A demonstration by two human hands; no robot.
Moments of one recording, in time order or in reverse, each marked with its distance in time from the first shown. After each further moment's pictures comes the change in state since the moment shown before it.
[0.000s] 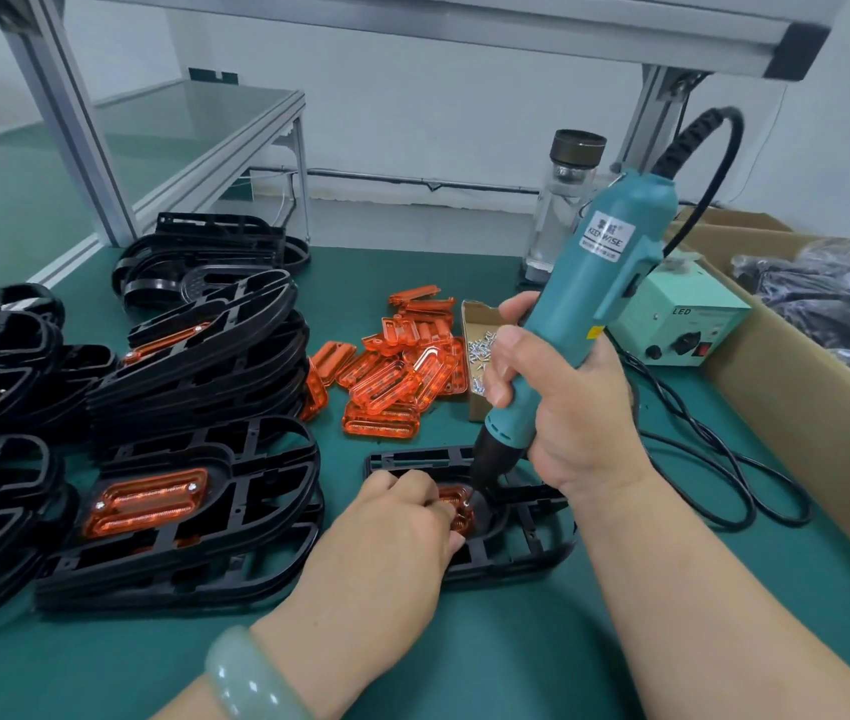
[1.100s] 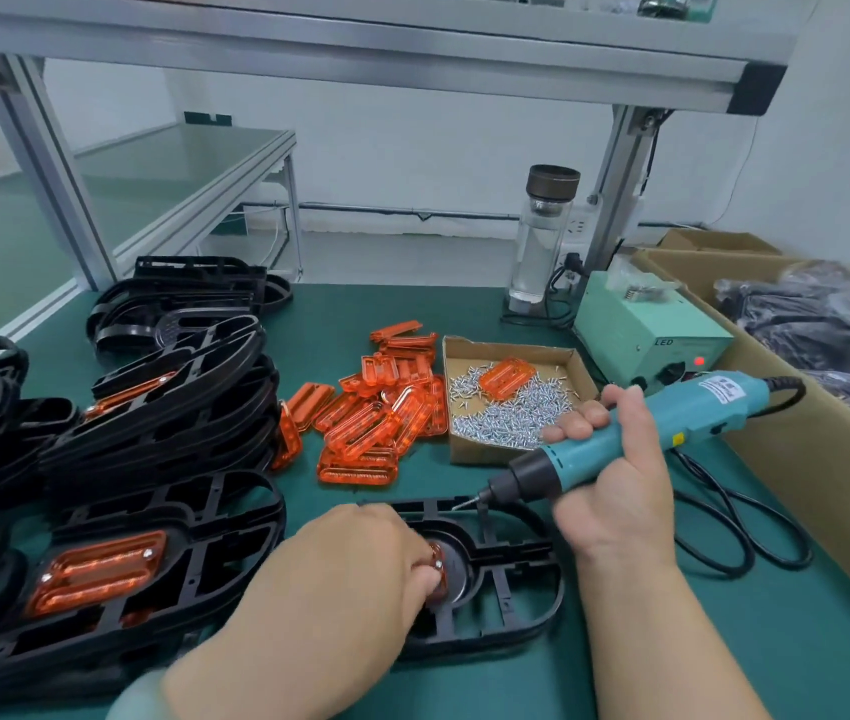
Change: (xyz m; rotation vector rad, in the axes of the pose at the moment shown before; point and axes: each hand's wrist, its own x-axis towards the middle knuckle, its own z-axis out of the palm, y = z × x) left_hand 0.012 0.003 -0.047 -0.017 -0.082 0.005; right_hand -0.001 0.027 -0.058 0.594 0.521 0.070
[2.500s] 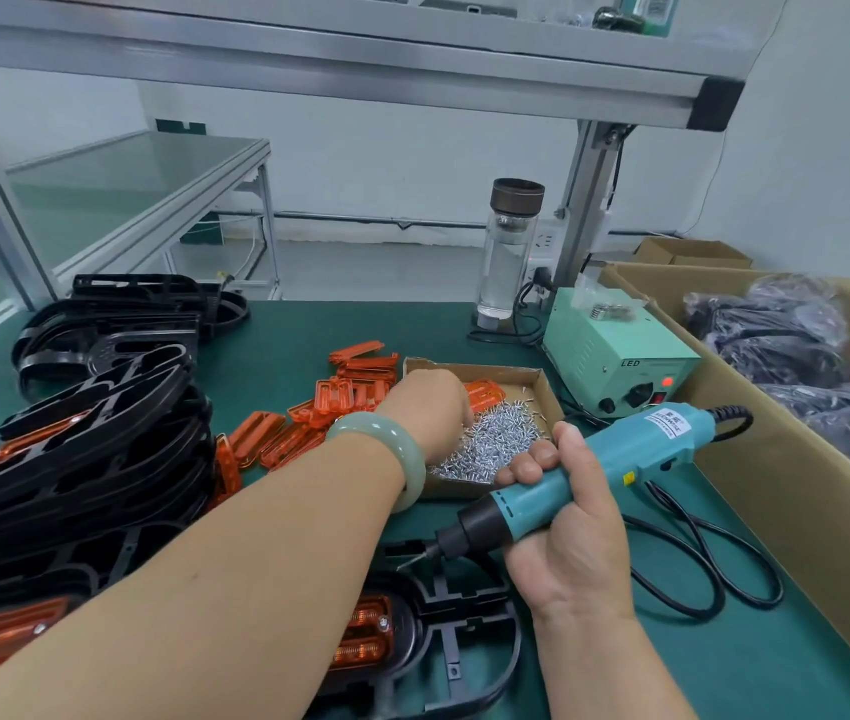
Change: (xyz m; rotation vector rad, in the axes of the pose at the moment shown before) left_hand 0.193 0.010 0.000 -0.147 -0.108 -0.136; right_hand 0.004 0.003 -0.006 0.009 0.002 0.058
